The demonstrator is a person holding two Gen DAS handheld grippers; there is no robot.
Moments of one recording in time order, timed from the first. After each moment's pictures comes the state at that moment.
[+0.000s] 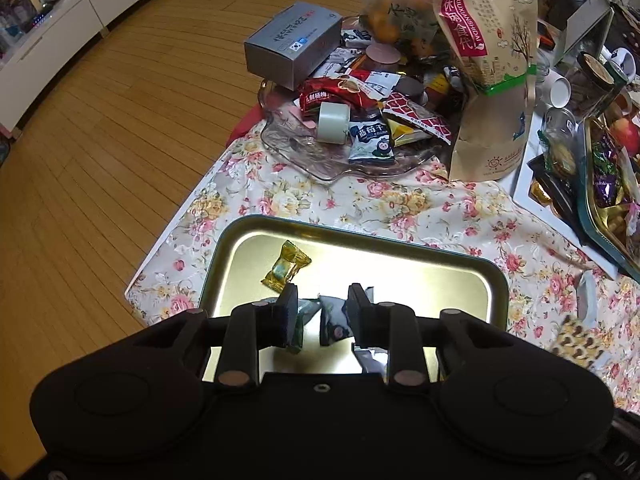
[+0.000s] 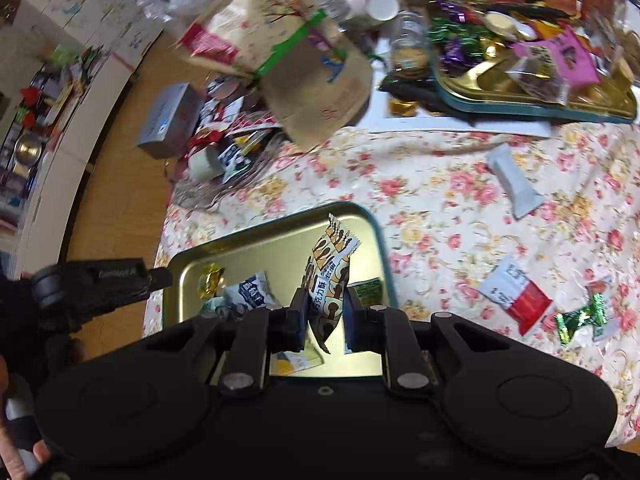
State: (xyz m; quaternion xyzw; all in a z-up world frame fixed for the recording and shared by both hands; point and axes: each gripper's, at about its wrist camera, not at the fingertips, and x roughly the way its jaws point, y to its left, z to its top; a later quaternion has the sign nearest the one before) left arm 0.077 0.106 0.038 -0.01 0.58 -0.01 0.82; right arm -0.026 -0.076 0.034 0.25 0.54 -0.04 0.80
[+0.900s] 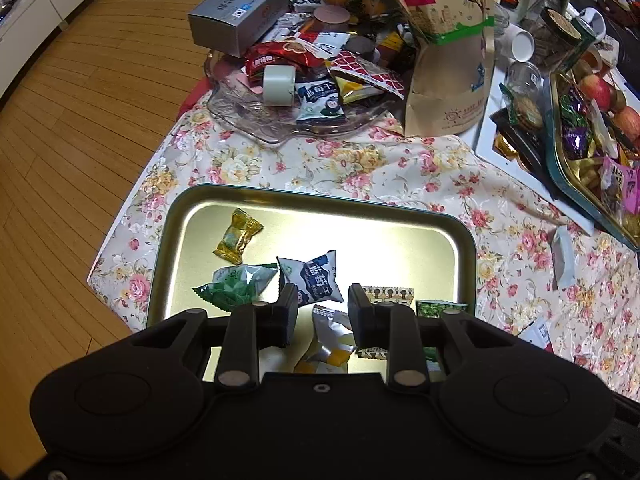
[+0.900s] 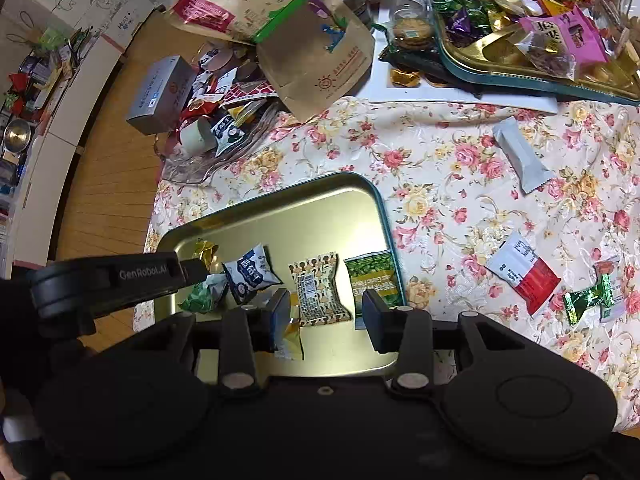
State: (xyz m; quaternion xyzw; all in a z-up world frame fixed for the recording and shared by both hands) left arm 0.069 0.080 0.025 0.01 0.61 -0.06 0.79; right arm -0.024 -0.073 0.025 0.26 0.57 -0.05 0.78
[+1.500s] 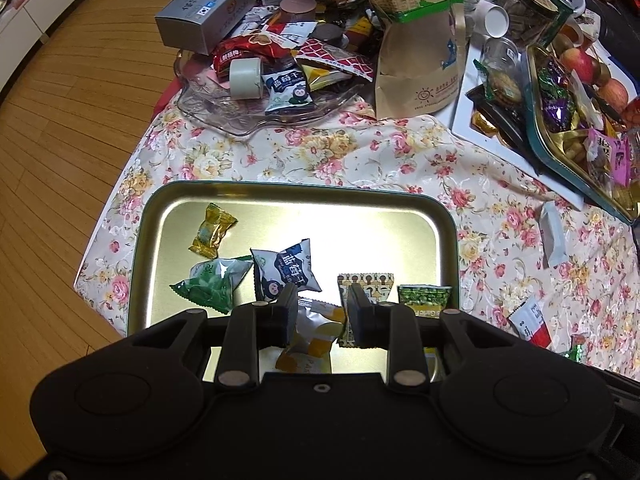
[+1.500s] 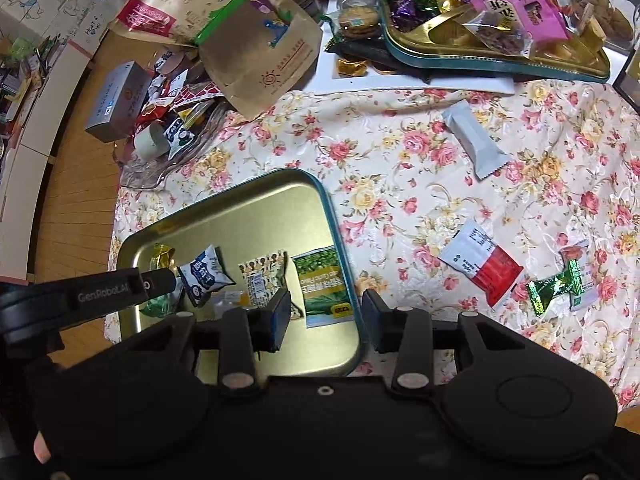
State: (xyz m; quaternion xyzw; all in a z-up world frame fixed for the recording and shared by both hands) left arm 0.062 0.060 0.022 0.03 0.62 -0.09 0.78; right arm -0.032 -0.101 0.009 0.26 0.58 -0.10 0.76
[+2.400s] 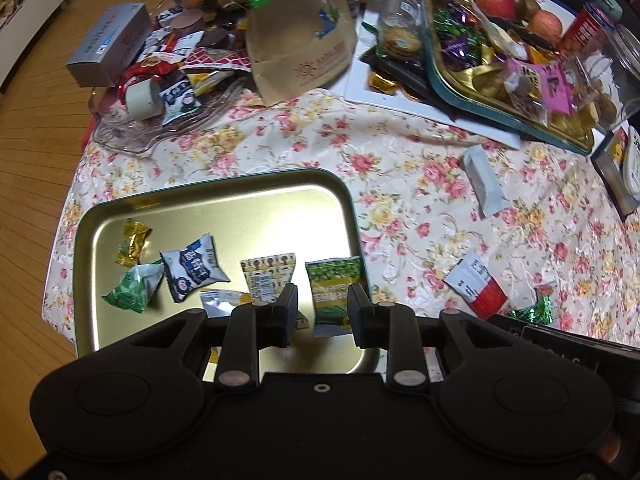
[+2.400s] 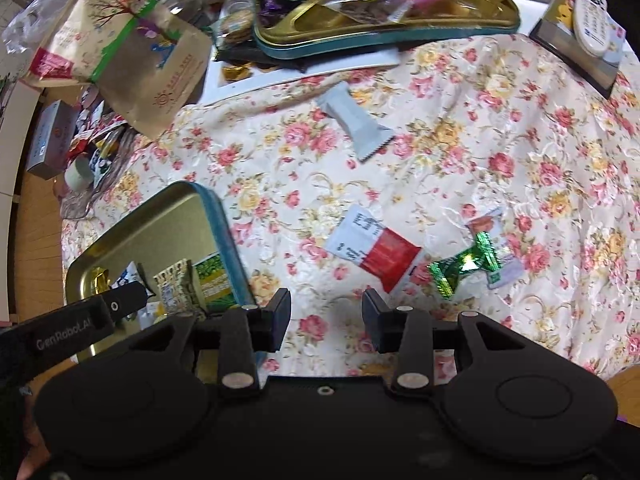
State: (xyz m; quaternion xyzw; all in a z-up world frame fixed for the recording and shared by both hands) left arm 0.025 -0.023 0.024 0.09 0.61 -0.16 0.77; right arm -0.075 -0.175 -0.014 0.29 0.59 -0.17 0.73
